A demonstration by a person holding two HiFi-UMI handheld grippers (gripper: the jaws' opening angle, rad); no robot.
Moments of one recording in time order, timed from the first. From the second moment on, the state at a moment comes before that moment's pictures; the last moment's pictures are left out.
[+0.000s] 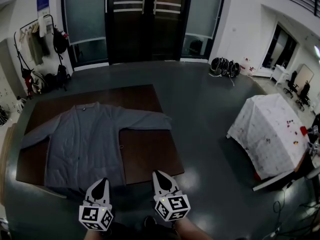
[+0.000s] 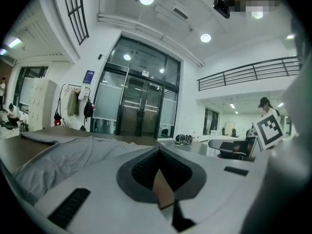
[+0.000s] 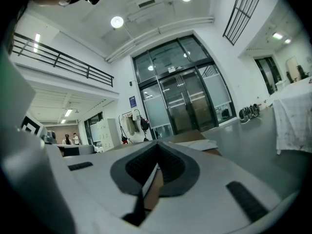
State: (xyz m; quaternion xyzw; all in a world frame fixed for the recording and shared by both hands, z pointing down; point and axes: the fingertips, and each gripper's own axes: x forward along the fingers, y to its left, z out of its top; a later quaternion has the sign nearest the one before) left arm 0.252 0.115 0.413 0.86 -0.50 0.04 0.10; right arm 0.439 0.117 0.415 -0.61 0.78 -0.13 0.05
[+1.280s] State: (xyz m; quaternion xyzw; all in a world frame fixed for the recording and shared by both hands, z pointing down) left arm 0.340 -0.085 0.417 0.91 -0.39 0.05 0.12; right arm 0.539 -0.028 0.425 -0.75 0.65 -0.14 0.01
